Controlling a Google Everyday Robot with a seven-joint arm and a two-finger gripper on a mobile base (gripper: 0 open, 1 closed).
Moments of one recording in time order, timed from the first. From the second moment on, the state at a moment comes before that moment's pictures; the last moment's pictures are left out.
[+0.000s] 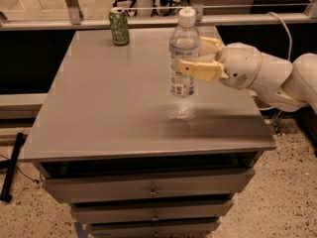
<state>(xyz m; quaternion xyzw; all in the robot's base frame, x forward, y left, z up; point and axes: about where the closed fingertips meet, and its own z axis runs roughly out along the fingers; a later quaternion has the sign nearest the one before) 0.550 -0.069 0.985 -0.42 0.47 0.44 0.64</state>
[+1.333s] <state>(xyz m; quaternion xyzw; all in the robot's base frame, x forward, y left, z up) 0.539 -0.074 0.927 -0.39 0.47 0.48 0.63</state>
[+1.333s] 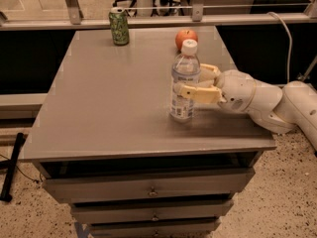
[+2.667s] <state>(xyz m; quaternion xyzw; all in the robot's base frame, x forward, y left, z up) 0.536 -0.077 0.906 -0.40 0.50 0.48 0.60</state>
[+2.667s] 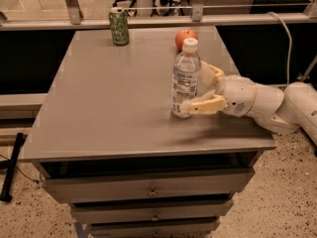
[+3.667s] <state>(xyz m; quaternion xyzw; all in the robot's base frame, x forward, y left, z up) 0.528 -0.110 0.918 -0.43 0.52 0.45 0.58</state>
